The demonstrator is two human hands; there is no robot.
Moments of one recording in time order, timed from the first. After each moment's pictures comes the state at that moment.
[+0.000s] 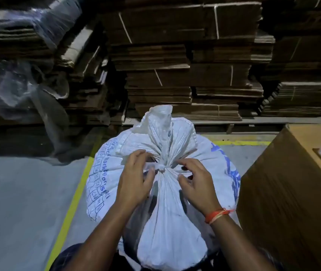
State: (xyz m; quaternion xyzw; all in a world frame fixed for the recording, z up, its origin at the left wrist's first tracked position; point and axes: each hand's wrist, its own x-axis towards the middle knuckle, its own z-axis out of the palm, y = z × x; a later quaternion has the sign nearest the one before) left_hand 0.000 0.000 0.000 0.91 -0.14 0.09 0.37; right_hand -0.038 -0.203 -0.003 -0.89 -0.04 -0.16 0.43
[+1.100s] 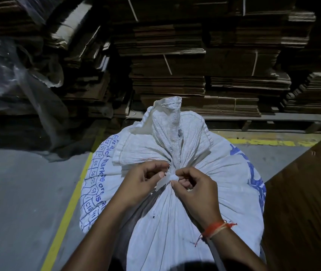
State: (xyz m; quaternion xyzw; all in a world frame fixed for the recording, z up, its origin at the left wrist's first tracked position) left_hand 0.060 0.008 -0.035 0.78 -0.09 -0.14 0.61; right_hand 0.016 -0.172 -0.055 -0.79 0.10 -0.10 0.59
